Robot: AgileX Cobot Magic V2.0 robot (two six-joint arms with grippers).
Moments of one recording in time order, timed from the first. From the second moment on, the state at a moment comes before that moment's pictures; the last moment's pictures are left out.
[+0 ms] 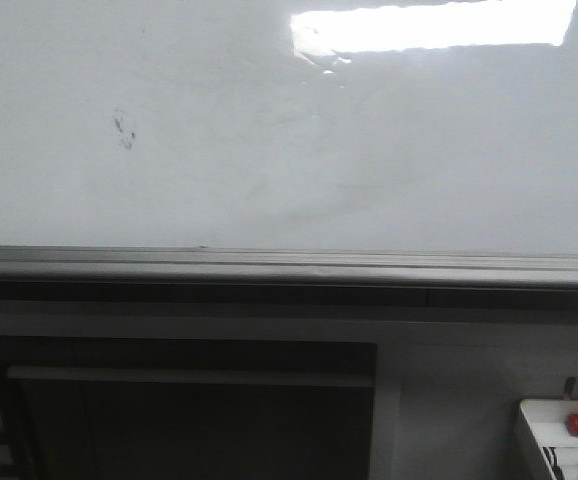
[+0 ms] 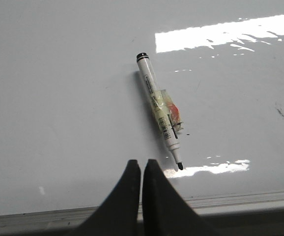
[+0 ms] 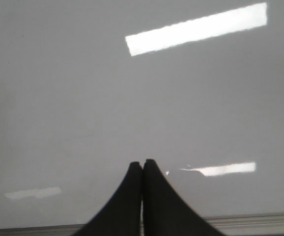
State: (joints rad) left arm -0.11 0.00 0.00 0.01 0.02 0.06; right arm -0.01 -0.01 0.01 -0.07 0.01 0.21
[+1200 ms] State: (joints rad) left arm -0.11 0.00 0.00 0.00 0.02 0.06; right arm -0.01 -0.01 0.01 -0.25 0.01 0.20
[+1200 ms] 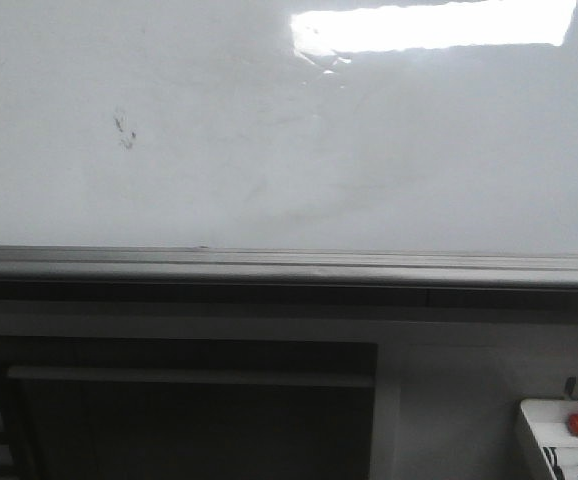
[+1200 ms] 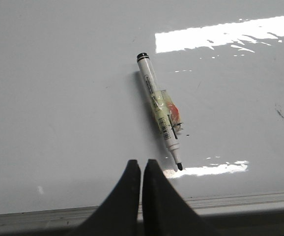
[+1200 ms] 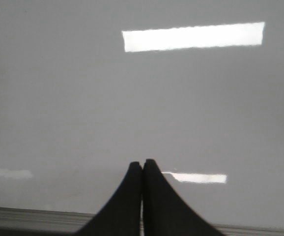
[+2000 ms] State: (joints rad) left arm -0.11 0.16 -0.45 -0.13 0.36 0.06; right arm -0.01 0.16 -0.42 -0.15 0.48 0.20
